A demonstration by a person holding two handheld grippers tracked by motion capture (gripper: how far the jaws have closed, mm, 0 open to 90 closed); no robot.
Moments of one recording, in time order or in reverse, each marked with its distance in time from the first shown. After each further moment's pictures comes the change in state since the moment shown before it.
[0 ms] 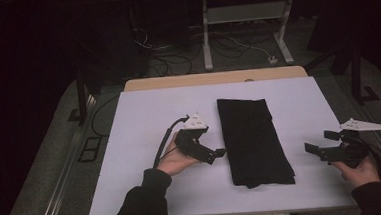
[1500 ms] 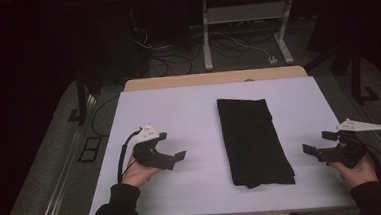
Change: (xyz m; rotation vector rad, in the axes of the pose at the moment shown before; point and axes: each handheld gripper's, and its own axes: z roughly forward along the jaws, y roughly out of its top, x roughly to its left) left arm 0.033 -0.070 -0.079 -0.093 0.172 -0.117; right arm 0.002 -0.001 0.005 0.021 -0.004 -0.025
